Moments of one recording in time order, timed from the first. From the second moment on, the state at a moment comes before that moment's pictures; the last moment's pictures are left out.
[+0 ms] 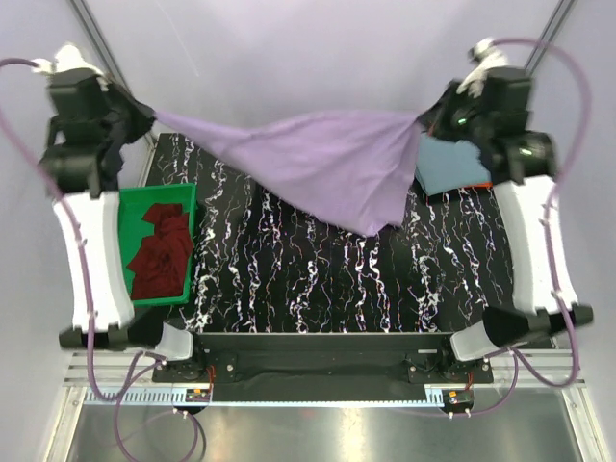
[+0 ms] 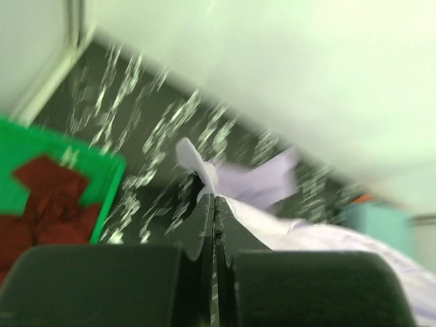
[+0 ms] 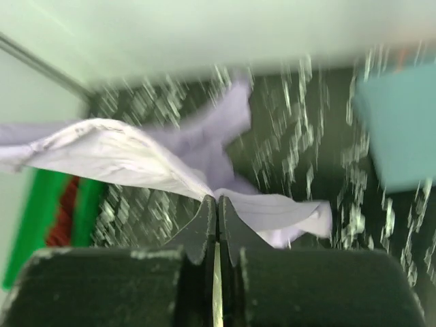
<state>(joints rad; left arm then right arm) 0.08 1.47 2.11 -0.97 -0.02 -0.54 0.17 1.51 1.96 -0.85 -0.16 0.35</state>
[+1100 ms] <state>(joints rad) 0.08 1.31 2.20 -0.99 -0.01 -0.61 0.17 1.16 1.80 -0.69 -0.17 0.26</state>
